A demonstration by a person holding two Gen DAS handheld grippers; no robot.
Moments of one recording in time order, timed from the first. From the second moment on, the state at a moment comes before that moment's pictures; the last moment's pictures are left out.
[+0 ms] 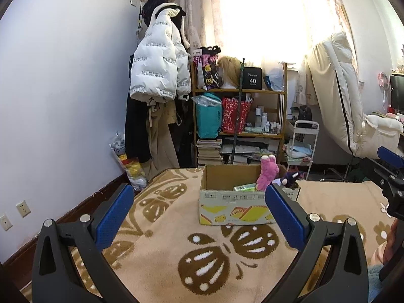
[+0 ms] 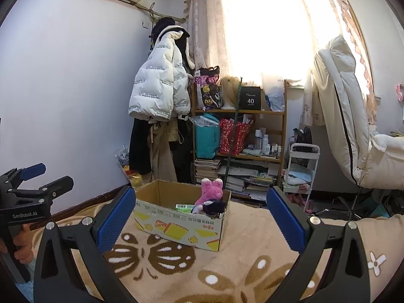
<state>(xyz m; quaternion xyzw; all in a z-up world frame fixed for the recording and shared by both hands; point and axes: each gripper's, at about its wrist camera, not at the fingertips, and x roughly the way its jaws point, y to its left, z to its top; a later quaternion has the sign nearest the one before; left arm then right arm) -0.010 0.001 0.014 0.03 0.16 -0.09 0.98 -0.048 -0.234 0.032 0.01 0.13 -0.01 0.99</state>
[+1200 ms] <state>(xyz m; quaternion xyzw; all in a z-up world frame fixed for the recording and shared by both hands) -0.008 -0.011 0.001 0.05 0.19 -0.10 0.98 -0.038 -0.246 0.006 0.03 0.15 -0.04 0.99</state>
